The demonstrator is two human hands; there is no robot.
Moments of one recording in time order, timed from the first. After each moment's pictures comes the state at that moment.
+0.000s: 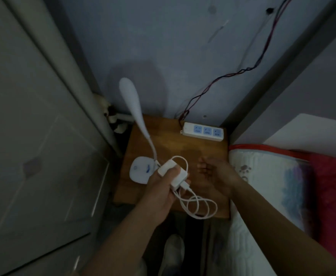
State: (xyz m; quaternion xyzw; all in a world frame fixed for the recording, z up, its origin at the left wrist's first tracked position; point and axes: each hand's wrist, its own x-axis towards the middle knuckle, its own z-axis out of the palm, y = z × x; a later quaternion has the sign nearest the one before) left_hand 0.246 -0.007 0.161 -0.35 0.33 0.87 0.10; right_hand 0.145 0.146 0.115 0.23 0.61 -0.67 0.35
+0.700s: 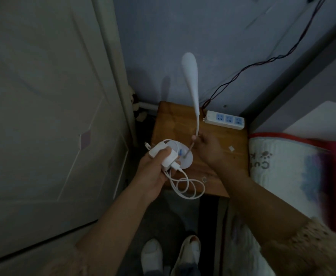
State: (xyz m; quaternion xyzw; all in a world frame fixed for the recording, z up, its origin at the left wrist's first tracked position) left_hand 0.304 -0.103 0.174 -0.35 0.37 0.86 0.07; right_hand 0.189 0.032 0.128 -0.05 0.87 -0.45 0.18
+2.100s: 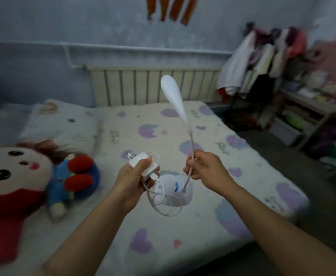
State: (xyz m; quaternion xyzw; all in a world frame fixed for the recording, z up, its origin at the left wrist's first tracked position) left_hand 0.798 0.391 0.484 0.32 0.43 0.48 0.70; right_hand 0.998 0.372 0.496 0.61 0.56 -0.37 -0.41
